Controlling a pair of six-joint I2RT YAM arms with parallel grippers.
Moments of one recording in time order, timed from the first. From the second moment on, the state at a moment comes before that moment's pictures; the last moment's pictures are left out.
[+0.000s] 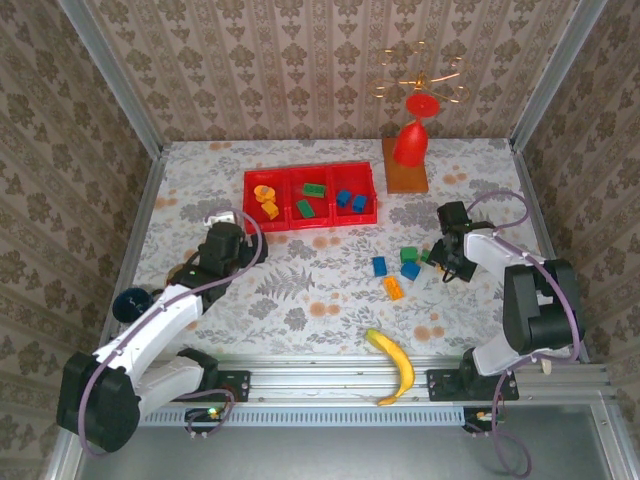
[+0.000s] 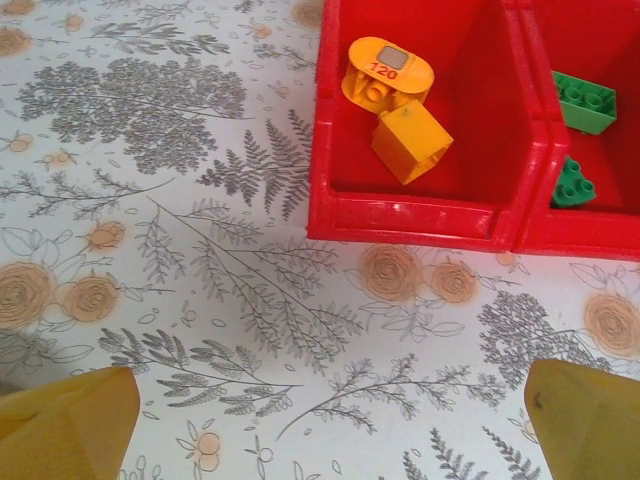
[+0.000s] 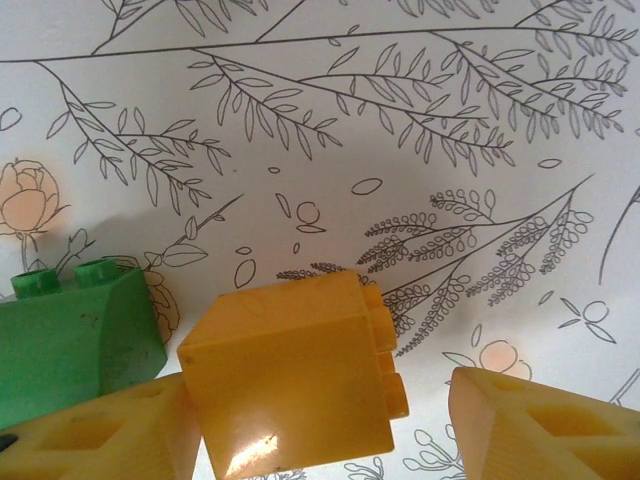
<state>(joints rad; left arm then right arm) -0.45 1.03 0.62 -0.28 -0.30 -0.43 0.07 1.54 0.85 -0.65 0.17 0.63</state>
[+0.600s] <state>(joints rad) -0.42 1.03 0.61 -0.28 -0.30 -0.43 0.07 1.59 0.88 -0.61 0.14 0.62</state>
